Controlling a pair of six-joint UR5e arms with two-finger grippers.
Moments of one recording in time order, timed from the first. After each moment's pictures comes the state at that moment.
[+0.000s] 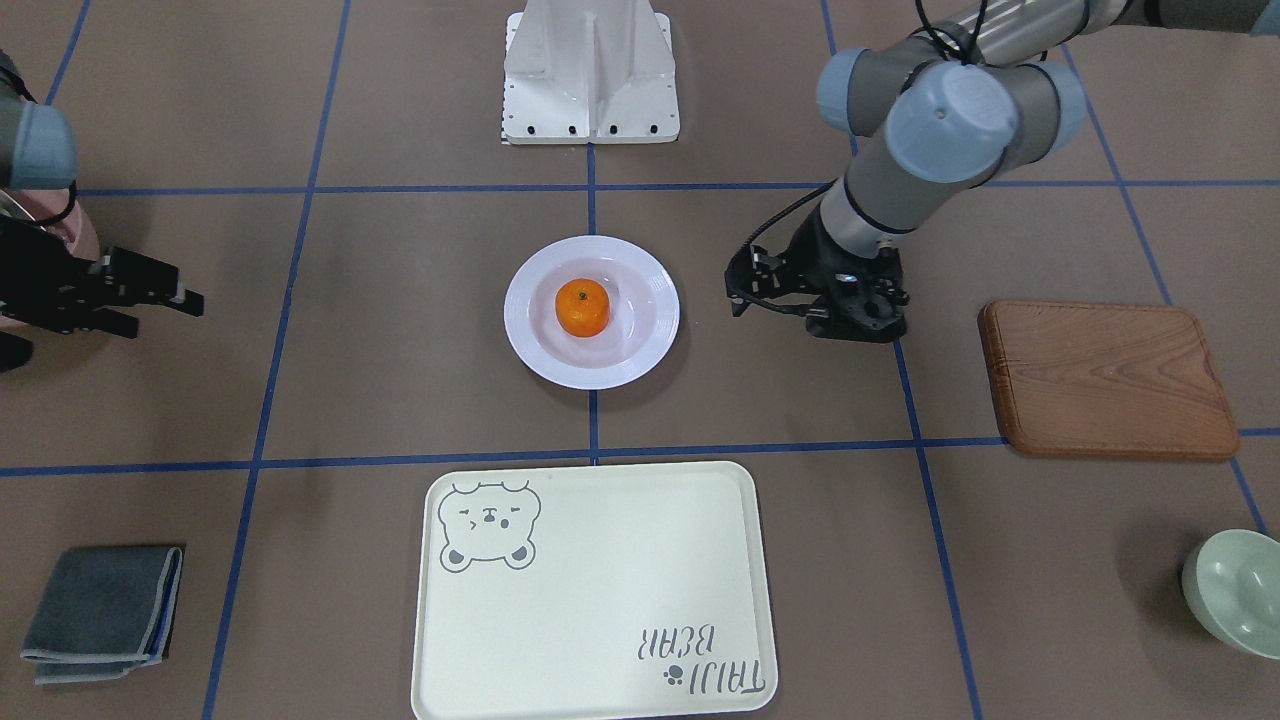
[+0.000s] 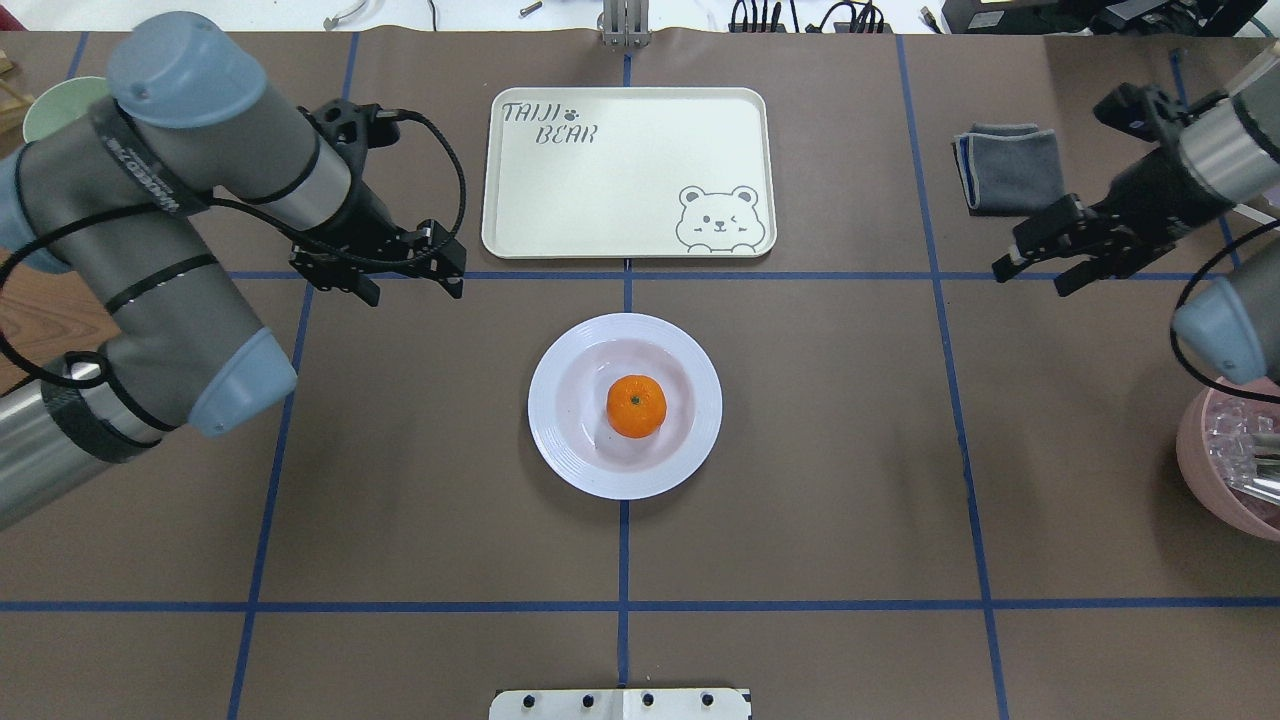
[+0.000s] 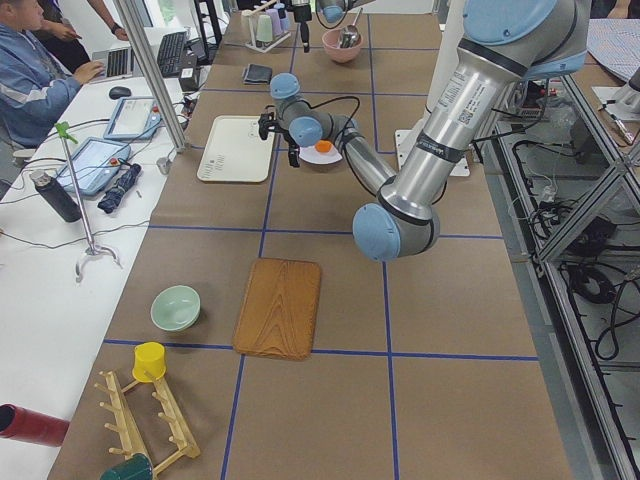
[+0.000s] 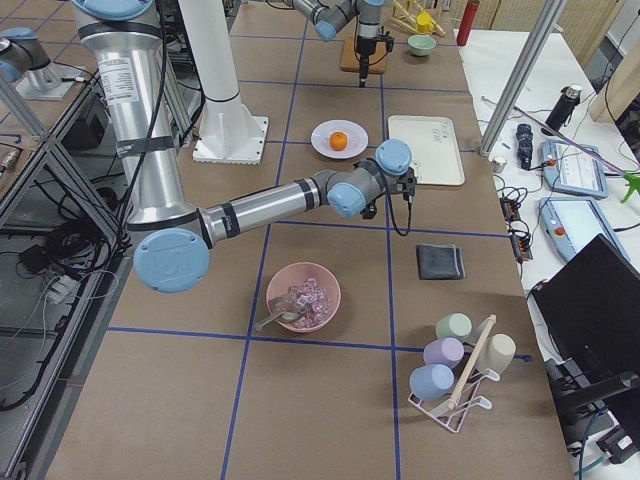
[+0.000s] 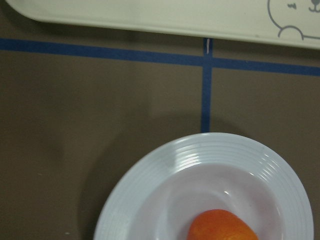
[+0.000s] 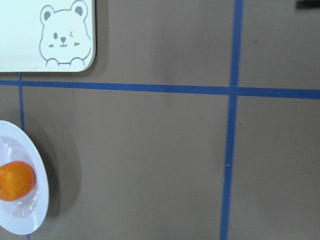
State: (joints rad) left arm -0.83 -2.08 -1.73 -1.73 -2.26 -1.03; right arm 1.07 -1.34 1.66 -1.14 2.63 0.84
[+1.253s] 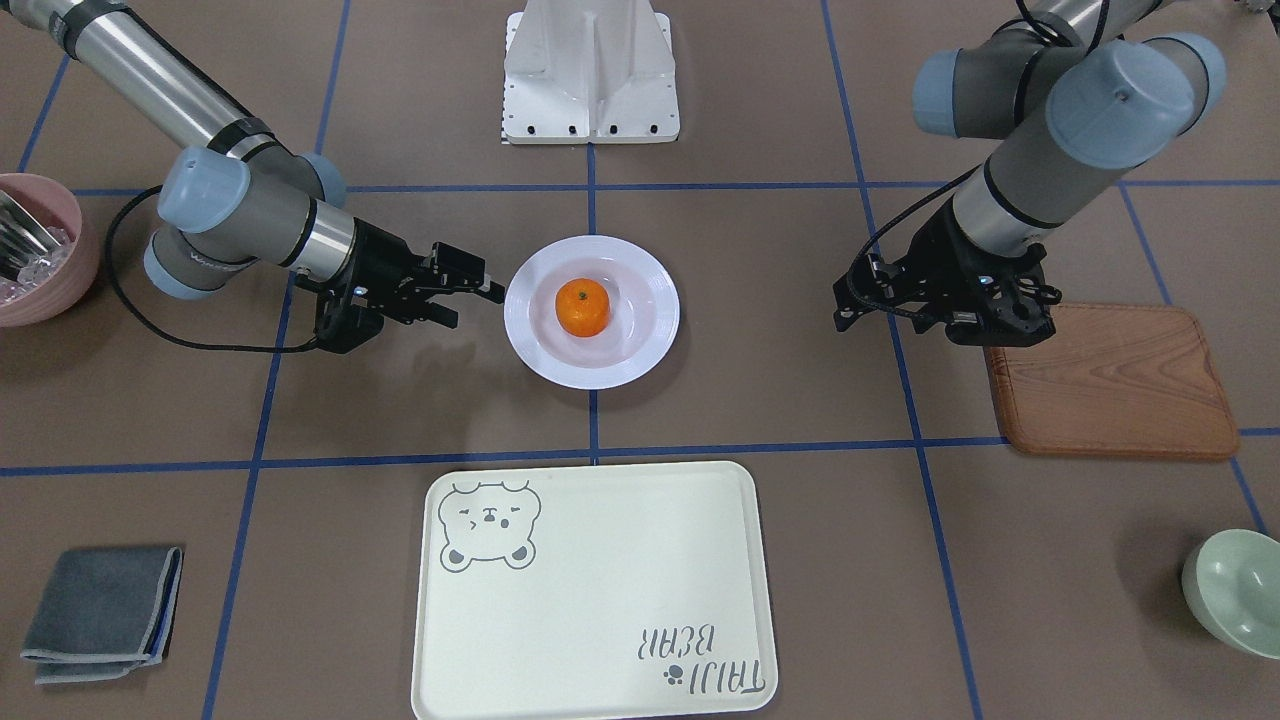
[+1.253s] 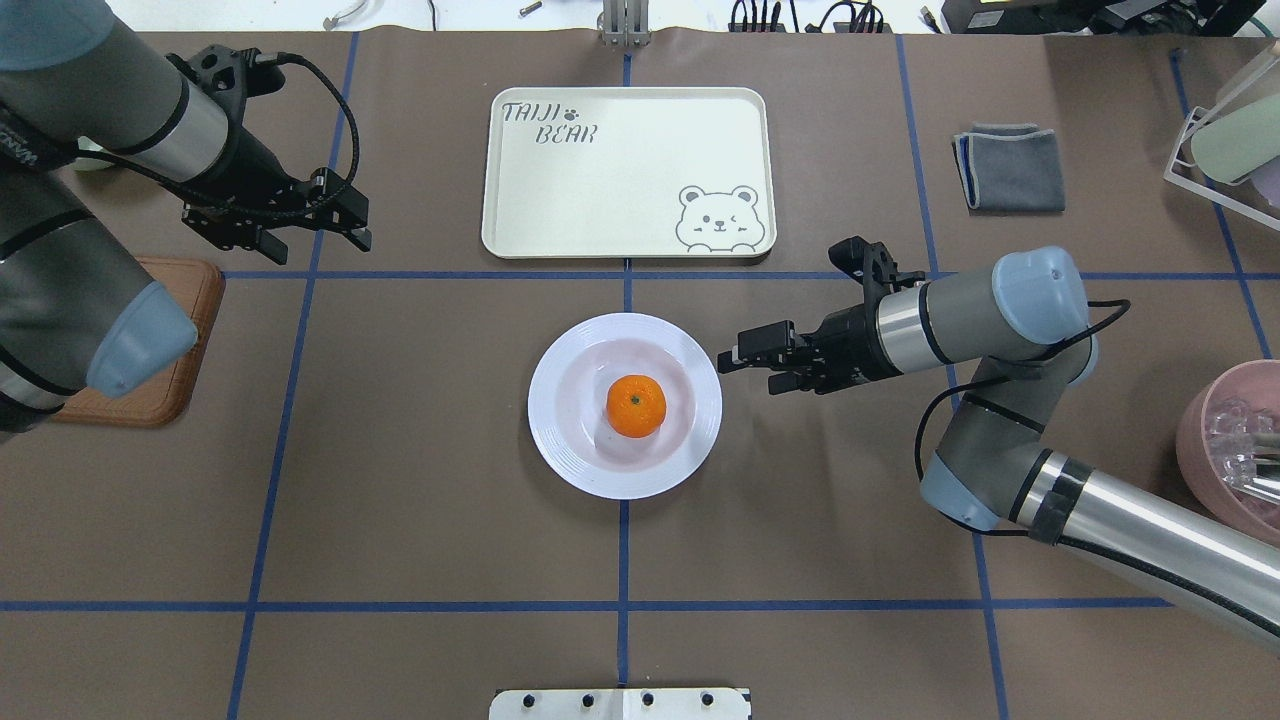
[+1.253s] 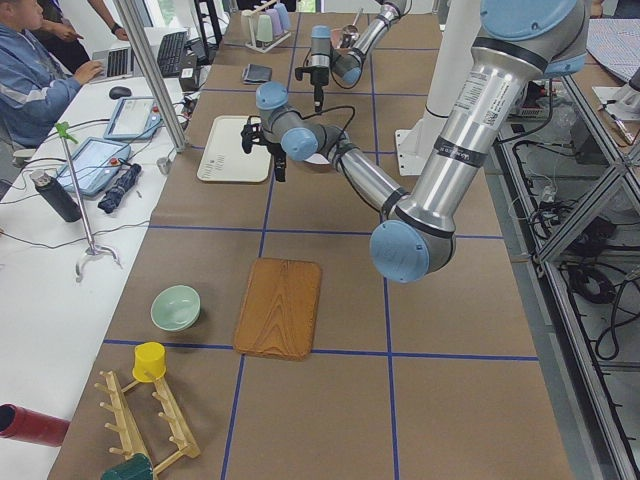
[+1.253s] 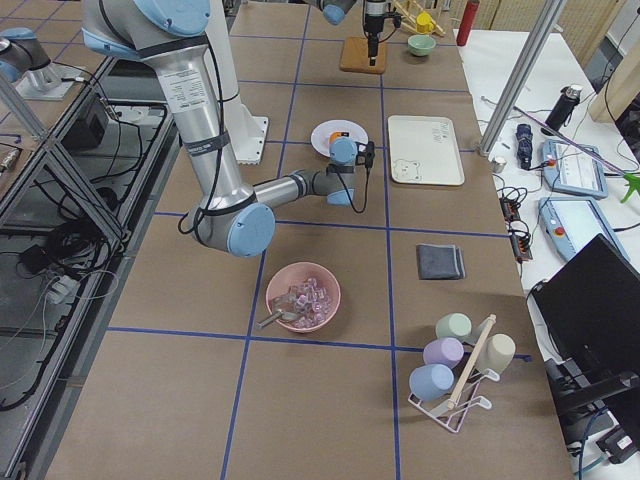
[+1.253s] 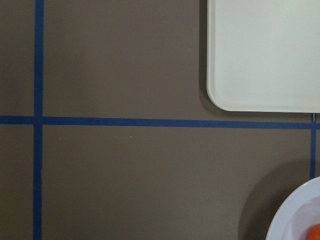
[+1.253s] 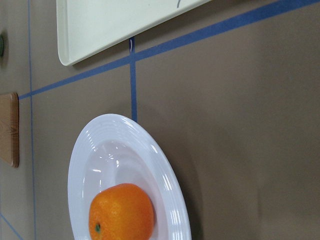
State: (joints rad) left arm -0.93 -2.00 -1.77 -1.72 -2.28 -1.01; right arm 0.61 -1.17 1.36 -0.19 2.13 1.62
